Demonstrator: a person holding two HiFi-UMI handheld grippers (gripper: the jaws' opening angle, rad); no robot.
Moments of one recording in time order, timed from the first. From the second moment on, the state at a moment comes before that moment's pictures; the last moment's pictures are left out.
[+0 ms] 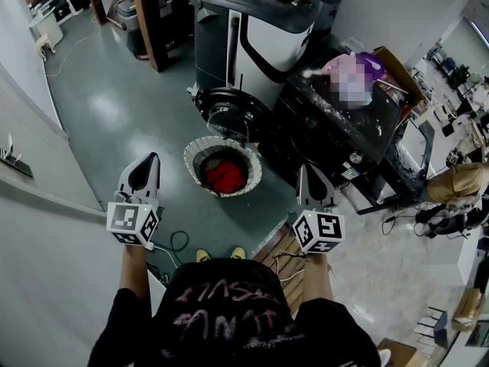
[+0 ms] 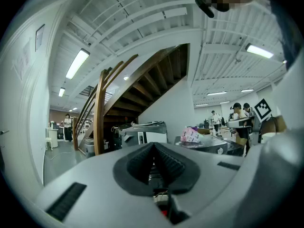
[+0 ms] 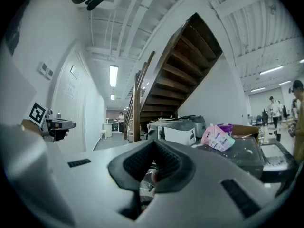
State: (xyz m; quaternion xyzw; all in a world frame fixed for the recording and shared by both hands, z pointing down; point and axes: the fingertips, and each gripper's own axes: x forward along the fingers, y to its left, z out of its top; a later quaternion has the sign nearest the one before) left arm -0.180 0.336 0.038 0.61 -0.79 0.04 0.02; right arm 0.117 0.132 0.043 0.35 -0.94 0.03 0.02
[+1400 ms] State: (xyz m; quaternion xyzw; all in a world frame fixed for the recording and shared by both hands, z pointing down) left arm -0.172 0.349 0.036 0.63 -0.78 0.02 0.03; right arm 0.126 0.162 0.042 0.35 -0.93 0.06 -0.01
